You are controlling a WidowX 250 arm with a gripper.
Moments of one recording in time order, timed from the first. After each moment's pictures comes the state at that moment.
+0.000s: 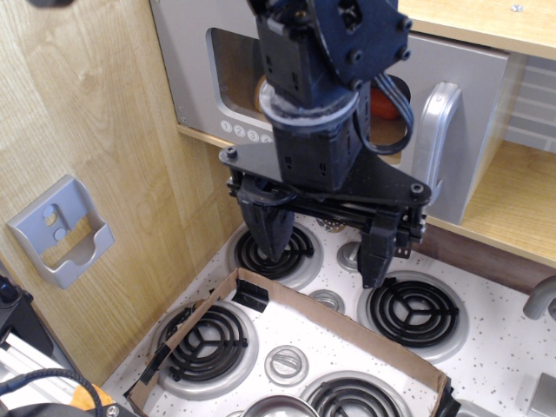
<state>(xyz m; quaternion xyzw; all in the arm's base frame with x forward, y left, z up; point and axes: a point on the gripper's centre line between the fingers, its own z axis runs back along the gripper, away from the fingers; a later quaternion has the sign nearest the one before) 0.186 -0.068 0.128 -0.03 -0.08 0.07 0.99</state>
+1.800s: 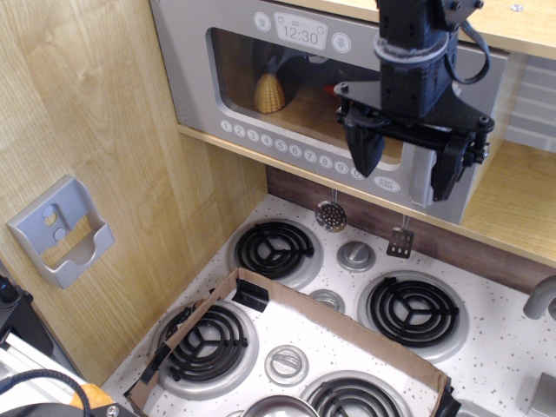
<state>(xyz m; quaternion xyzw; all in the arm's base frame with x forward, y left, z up) 0.302 -0.069 0.100 -0.03 -0.10 -0.01 0.99</state>
